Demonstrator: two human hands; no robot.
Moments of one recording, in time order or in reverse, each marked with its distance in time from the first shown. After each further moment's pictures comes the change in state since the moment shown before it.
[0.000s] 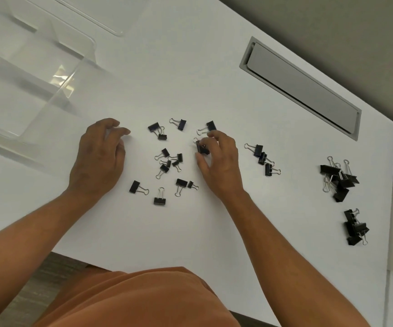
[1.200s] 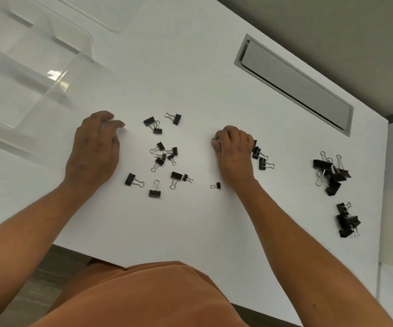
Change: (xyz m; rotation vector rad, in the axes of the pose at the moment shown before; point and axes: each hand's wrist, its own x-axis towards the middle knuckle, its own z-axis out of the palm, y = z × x) left_hand 0.001 0.003 0.001 0.033 0.007 0.008; right_hand 0.004 0.060 -0.007 -0.269 0.049 -0.011
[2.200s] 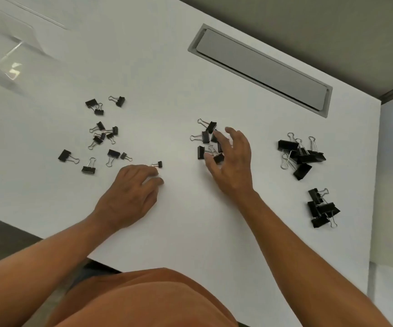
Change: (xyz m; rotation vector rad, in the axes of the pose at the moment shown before) left_hand -0.108 0.188 0.090 0.070 -0.168 0.449; right_hand -0.093 0.129 -0.042 0.359 0.052 0.079
